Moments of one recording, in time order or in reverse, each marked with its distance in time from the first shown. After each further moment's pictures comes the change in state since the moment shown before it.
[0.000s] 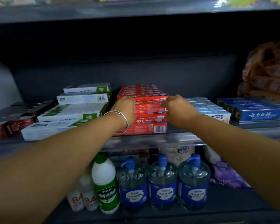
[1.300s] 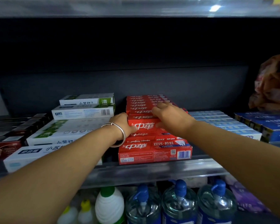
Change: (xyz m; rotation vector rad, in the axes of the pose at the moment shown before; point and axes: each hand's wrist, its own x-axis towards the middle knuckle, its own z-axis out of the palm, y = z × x) left_hand 0.064 -0.079 0.022 -0.422 -0.168 -0.201; right_hand 0.081 -0.046 0.006 -0.007 -0.031 -0.142
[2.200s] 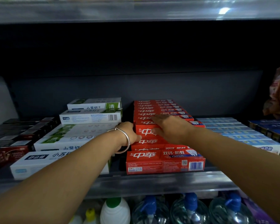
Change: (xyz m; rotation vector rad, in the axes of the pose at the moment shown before) left_hand 0.018 -0.014 0.000 -0.123 -0.154 -0.100; right_hand 0.024 -0.008 0.014 0.124 -0.171 0.009
